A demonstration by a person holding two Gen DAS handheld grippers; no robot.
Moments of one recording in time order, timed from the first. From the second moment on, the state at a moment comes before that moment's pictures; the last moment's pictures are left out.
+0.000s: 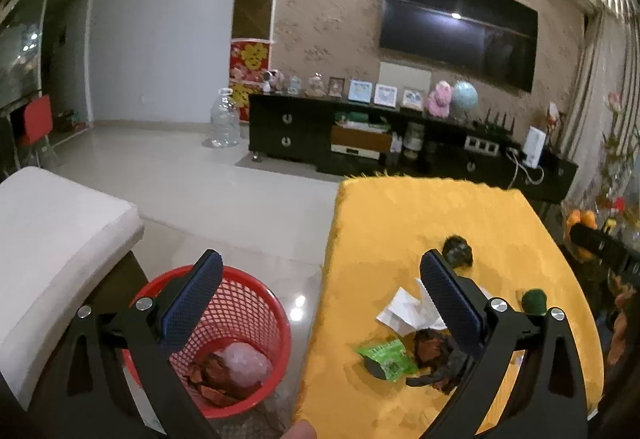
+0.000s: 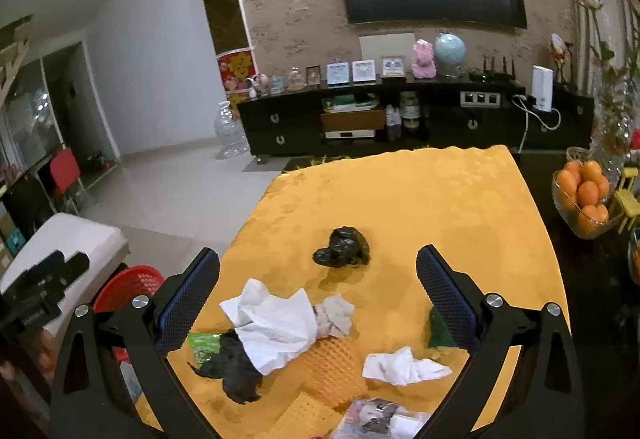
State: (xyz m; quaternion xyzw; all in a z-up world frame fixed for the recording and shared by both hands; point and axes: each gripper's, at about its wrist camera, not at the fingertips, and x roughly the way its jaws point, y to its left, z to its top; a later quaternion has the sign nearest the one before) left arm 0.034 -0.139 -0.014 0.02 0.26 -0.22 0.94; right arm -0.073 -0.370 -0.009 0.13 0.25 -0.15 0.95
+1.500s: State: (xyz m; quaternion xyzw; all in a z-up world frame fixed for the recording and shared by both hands) left arm 0.009 -0.279 -0.130 0.19 0.40 -0.38 0.81; right arm -0.107 -0.428 -0.024 0.21 0.26 -0.20 0.92
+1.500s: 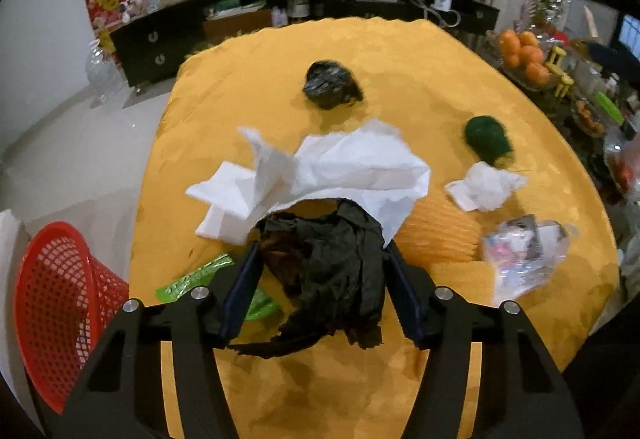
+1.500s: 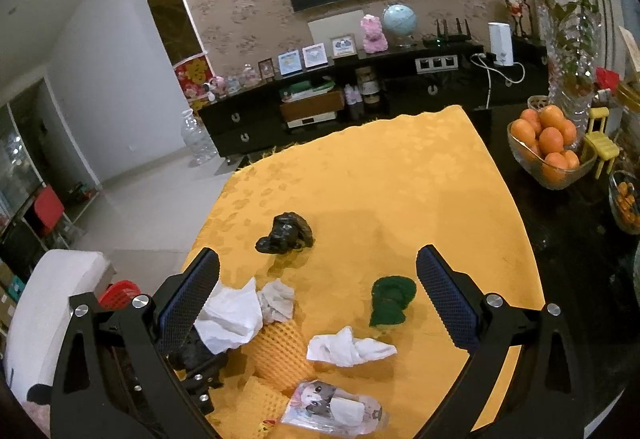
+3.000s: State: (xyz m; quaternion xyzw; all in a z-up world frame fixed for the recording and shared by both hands) left arm -0.036 -0.249 -0.067 0.18 0.29 -0.47 0.81; right arm -0.041 -0.386 -0.076 0.35 0.36 0.06 0.86
